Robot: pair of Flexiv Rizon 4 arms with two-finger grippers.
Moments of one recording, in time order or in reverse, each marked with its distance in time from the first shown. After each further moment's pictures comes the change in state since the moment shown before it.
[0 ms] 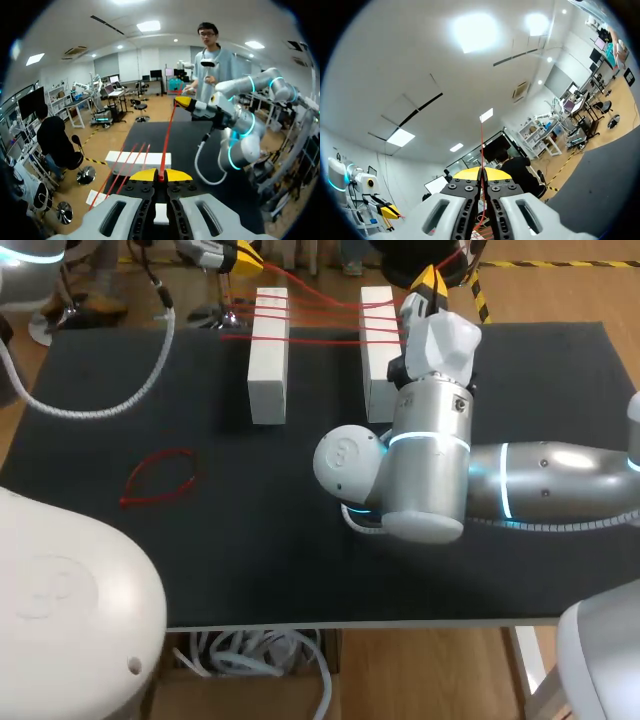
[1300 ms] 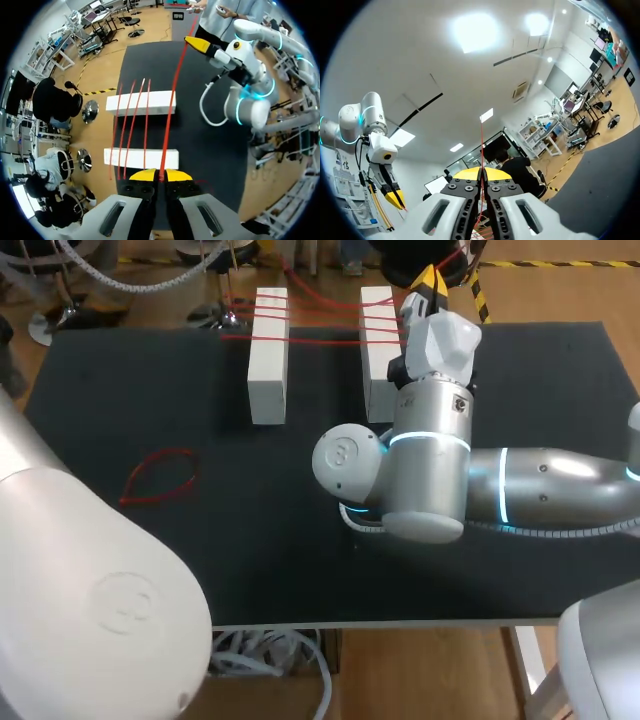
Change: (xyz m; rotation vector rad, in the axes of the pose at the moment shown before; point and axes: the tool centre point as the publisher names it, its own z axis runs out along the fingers) left arm -0.019 -0.023 0.006 -0.840 0.000 0.072; right arm 0.000 0.000 0.000 0.000 0.001 0.000
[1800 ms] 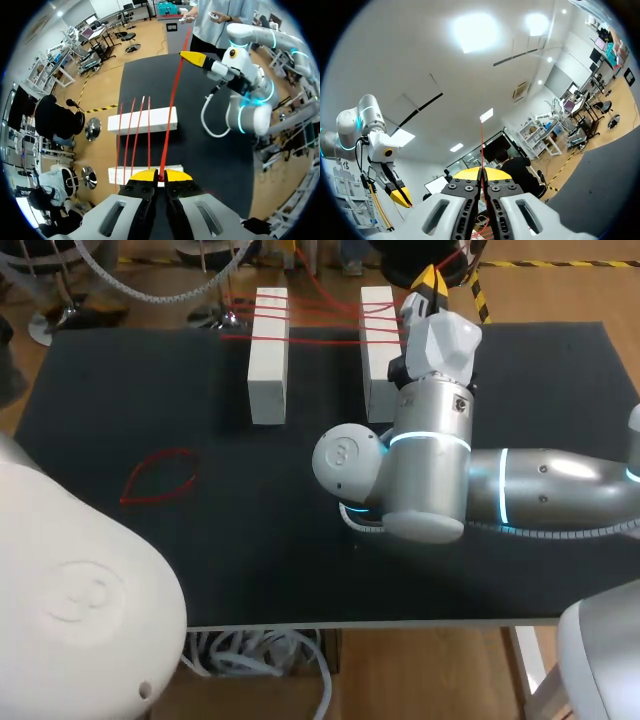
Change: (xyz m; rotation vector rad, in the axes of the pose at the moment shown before) left arm 0.000 -0.031 0.007 0.130 -0.021 0.075; right arm 0.000 0.000 0.000 0.000 0.000 0.000
